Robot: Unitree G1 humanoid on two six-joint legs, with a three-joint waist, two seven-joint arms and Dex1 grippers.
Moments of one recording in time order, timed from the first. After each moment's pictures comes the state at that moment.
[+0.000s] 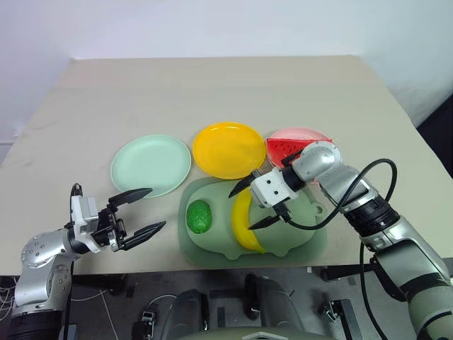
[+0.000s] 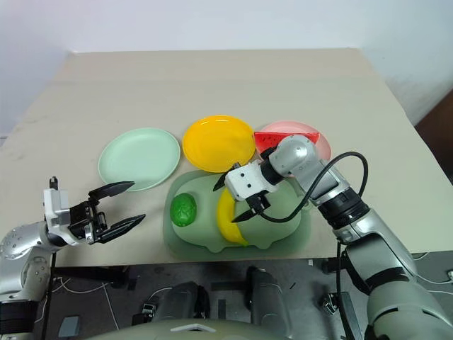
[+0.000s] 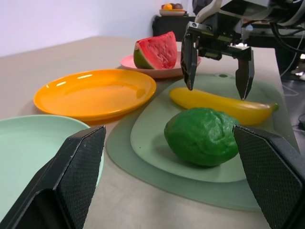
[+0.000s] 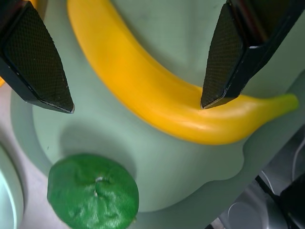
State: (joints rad) left arm 0.07 0.60 0.29 -0.02 -0.62 -0.11 -1.30; right arm -0.80 -0.57 0.49 0.16 0.02 -0.11 1.51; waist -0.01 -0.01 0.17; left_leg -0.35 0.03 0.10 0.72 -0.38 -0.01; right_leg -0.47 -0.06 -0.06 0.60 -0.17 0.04
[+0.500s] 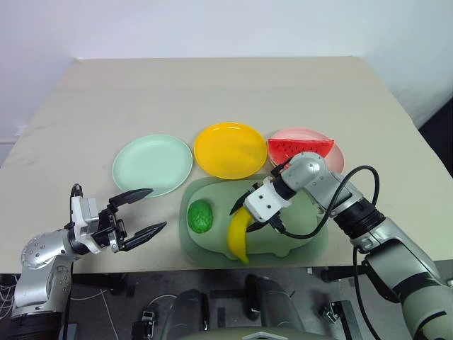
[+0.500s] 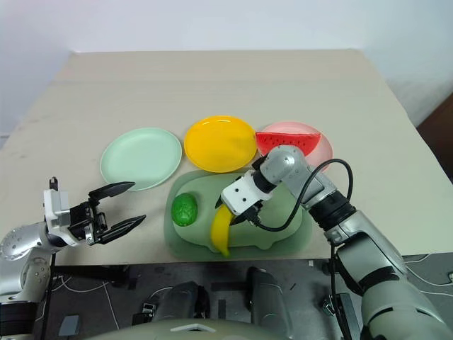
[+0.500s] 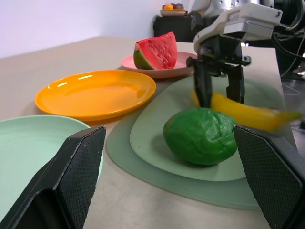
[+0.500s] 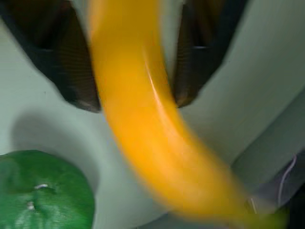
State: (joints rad) left arm 0.07 0.60 0.29 -0.02 -0.62 -0.11 -1.29; right arm -0.78 -0.54 0.55 0.24 -0.06 -0.23 1.52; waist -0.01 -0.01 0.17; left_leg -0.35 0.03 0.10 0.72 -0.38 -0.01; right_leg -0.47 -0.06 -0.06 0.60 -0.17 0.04
